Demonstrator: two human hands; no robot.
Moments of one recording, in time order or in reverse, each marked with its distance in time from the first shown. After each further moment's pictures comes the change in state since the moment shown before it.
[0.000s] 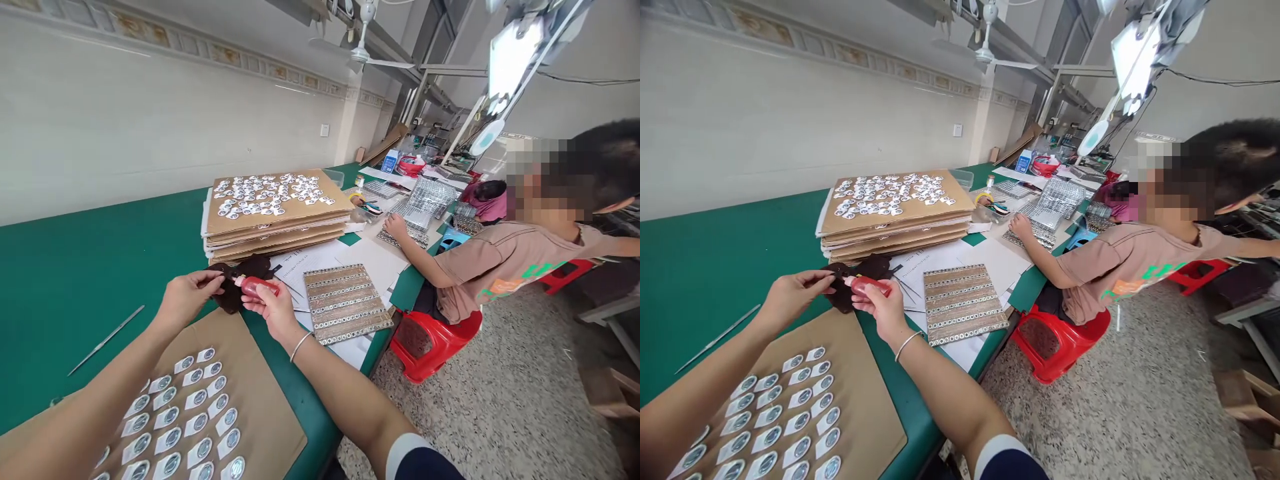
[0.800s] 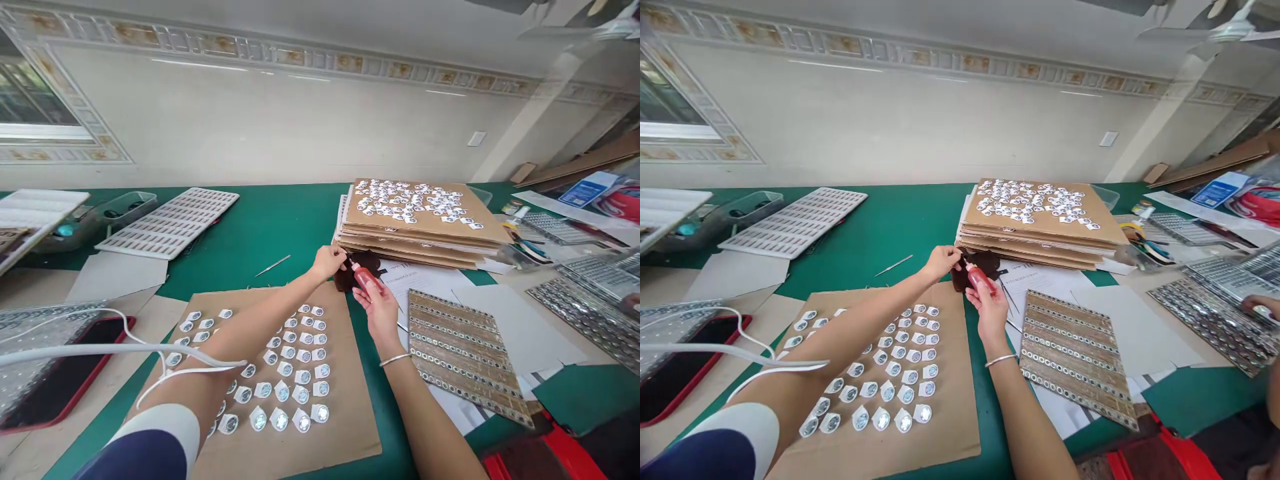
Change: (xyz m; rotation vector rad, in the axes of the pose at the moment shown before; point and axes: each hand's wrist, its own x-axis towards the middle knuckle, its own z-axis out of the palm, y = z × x) left_hand 0.006 -0.019 0.031 -0.380 0.127 -0.063; right_hand -0.022 0.009 -0.010 -0.310 0.056 0.016
